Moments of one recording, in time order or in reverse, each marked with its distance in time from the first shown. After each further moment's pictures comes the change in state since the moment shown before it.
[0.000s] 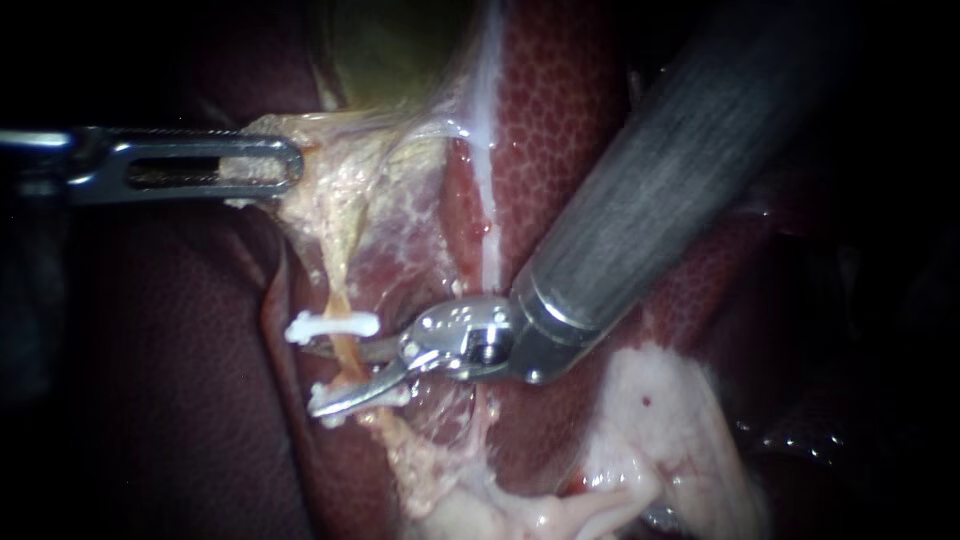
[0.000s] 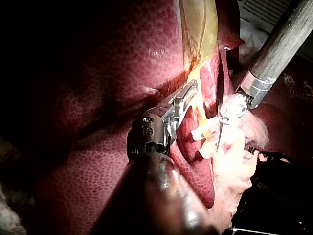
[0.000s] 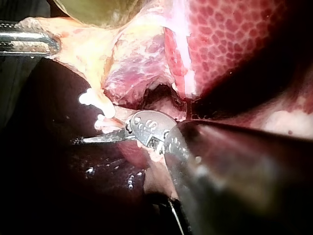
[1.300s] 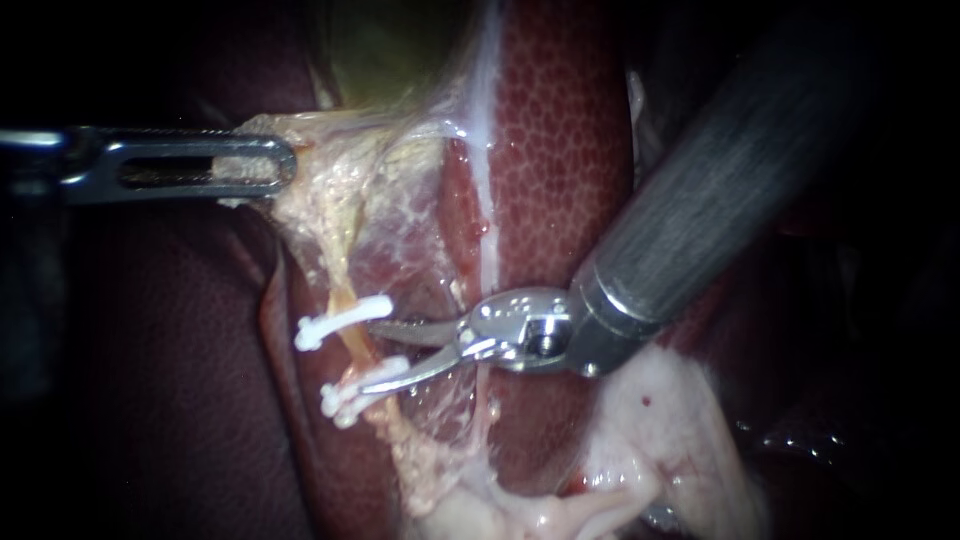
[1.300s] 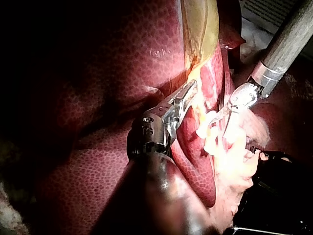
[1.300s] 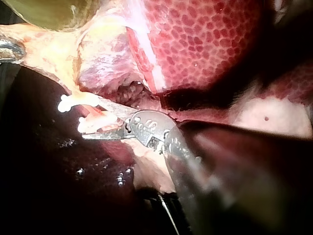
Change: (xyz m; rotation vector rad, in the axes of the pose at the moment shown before) right arm -0.001 -0.001 -0.004 -0.151 0.030 0.046; left arm 0.000 0.000 -0.001 0.004 0.002 0.000
